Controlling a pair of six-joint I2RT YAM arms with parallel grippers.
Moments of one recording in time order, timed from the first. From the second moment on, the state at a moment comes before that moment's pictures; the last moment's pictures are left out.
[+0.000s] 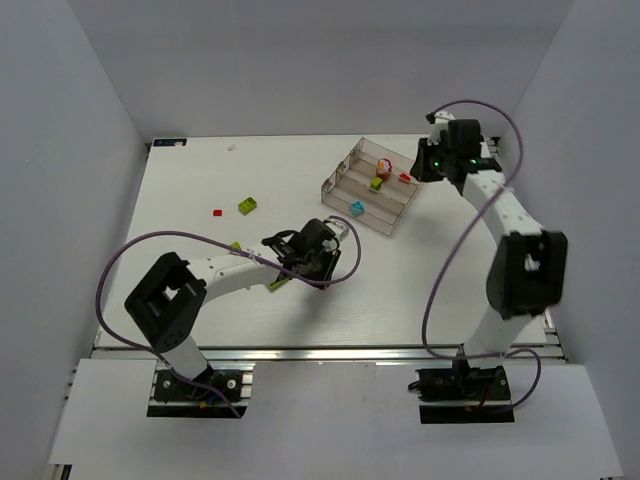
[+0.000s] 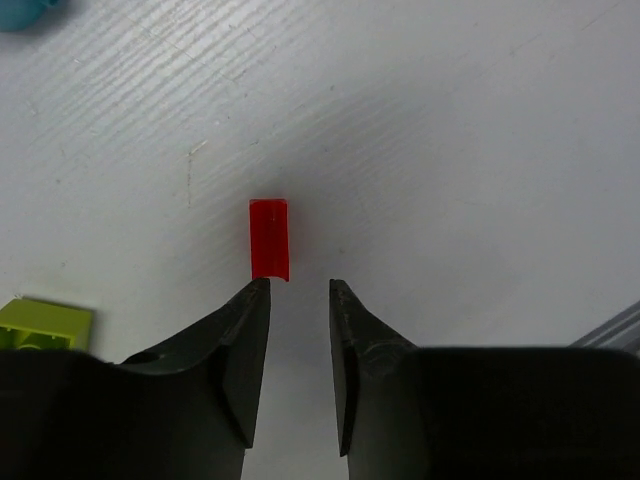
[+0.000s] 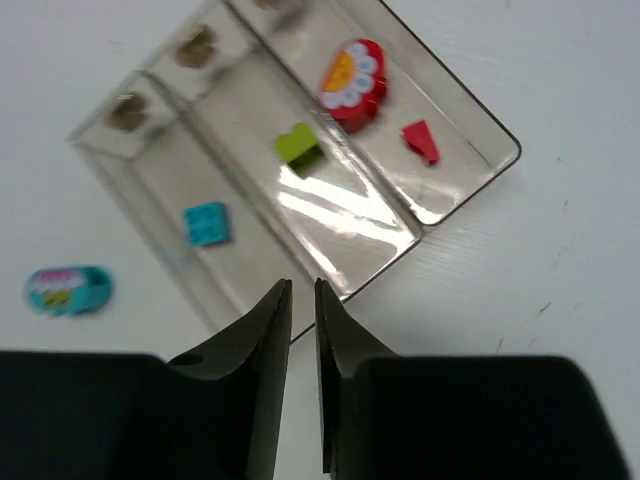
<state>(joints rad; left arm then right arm) -0.84 1.63 1.03 -0.34 0.01 -0.28 0.13 1.83 1.54 -0.38 -0.23 0.00</state>
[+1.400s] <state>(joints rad) -0.72 2.39 2.28 -0.19 0.03 -0.53 -0.22 1.12 0.89 0.03 -0.74 0.18</state>
